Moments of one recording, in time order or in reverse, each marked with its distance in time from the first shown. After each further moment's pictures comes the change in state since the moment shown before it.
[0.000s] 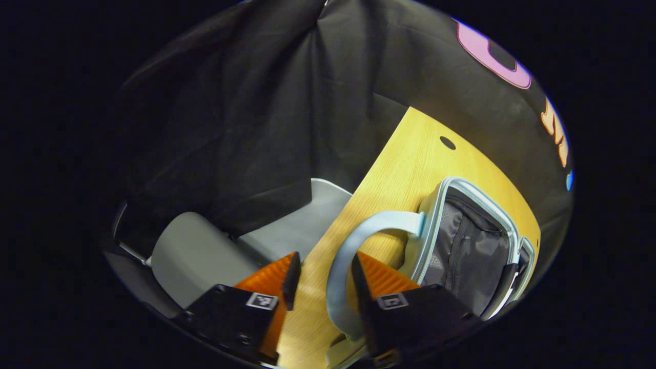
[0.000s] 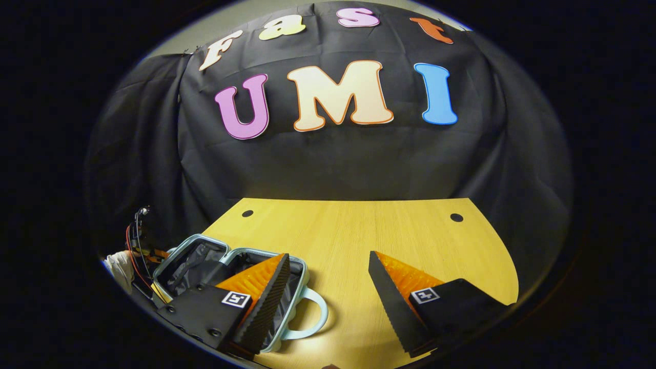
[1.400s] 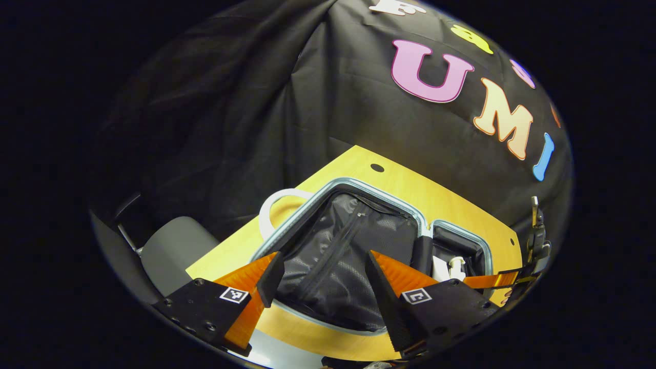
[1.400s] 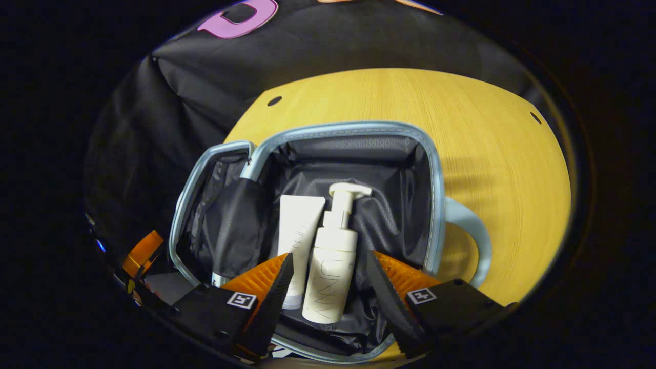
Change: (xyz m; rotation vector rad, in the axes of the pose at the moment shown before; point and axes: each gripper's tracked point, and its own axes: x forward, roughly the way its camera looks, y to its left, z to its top) left arm -0.159 -0.099 -0.049 -0.011 -0.337 -0.121; right arm 0.074 0.167 -0.186 0.140 0.661 0.208
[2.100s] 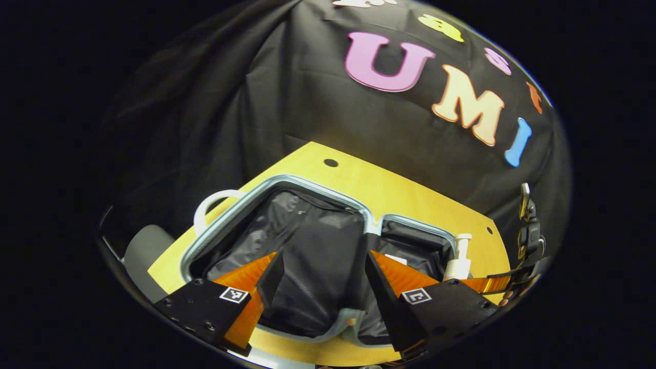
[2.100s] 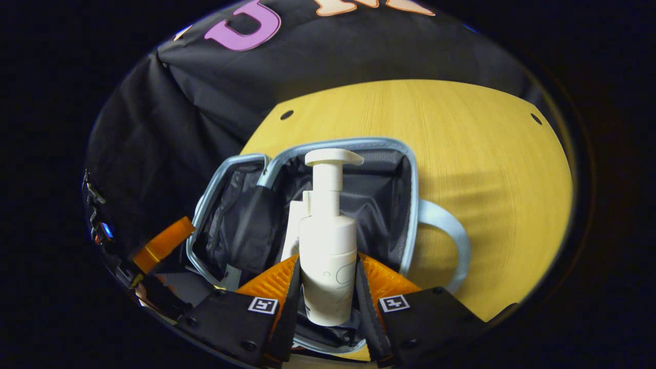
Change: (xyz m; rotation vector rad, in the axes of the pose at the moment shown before) left arm 0.003 -0.081 -0.016 0.046 0.013 -0.140; right arm -0.003 -0.011 -0.018 -0.004 0.034 0.029
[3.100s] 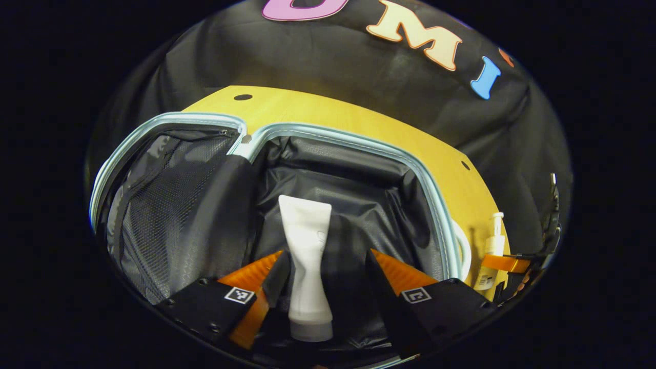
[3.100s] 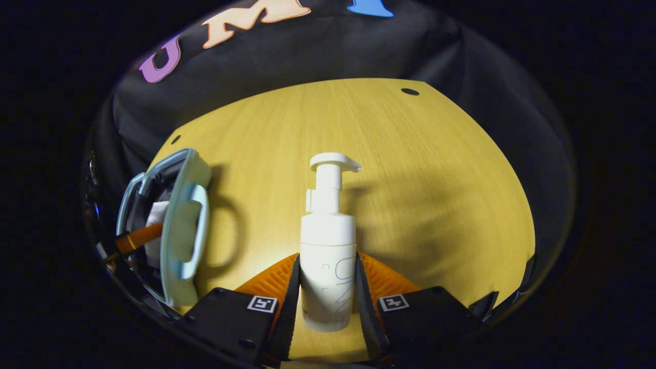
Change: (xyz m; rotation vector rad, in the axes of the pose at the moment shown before) left arm 0.075 -0.167 -0.125 0.198 0.306 -0.248; right arm -0.084 -0.223 -0.043 0.165 -0.178 -0.357
